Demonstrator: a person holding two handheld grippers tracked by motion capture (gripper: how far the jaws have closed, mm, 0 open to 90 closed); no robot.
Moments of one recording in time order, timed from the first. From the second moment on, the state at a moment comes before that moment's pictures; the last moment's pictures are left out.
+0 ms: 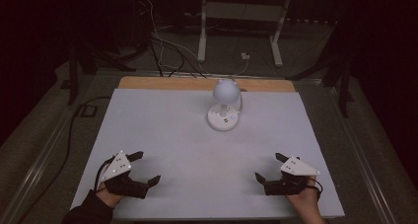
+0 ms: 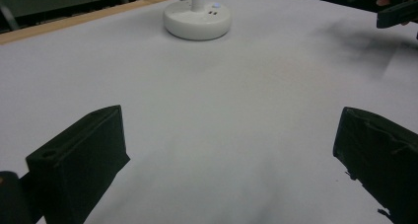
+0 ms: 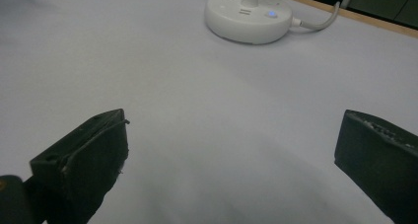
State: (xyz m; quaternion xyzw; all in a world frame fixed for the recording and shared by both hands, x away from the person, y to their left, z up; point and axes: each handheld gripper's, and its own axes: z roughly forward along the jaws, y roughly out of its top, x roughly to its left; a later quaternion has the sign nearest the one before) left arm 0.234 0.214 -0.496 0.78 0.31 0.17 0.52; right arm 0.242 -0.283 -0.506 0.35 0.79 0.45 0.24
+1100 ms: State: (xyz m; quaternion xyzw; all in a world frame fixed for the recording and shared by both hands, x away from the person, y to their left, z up) left arm 0.234 0.212 -0.496 0.78 0.30 0.16 0.52; right arm 0.240 -0.279 -0.486 0.39 0.77 0.45 0.25
